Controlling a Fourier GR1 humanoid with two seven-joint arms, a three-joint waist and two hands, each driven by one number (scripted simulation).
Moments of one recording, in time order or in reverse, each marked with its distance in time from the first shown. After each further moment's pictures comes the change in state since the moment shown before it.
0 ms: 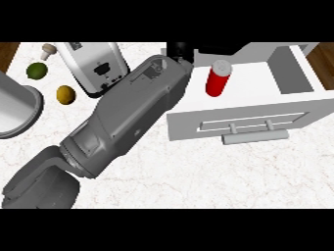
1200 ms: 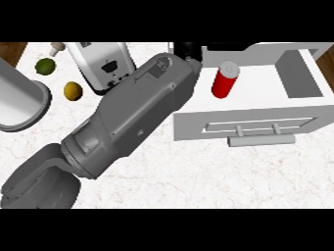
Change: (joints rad) left arm -0.031 0.000 -0.048 -0.032 0.156 0.047 -0.142; right arm -0.163 -0.068 0.076 -0.083 0.391 0.081 -0.205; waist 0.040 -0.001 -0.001
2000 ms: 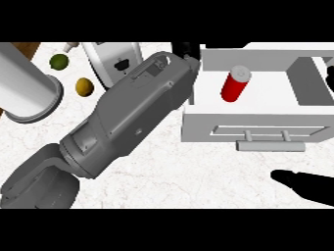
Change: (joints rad) left arm 0.005 0.004 0.028 -0.008 0.005 -0.010 0.011; right arm -0.287 0.015 0.429 0.210 0.762 -0.159 -0.093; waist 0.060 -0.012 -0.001
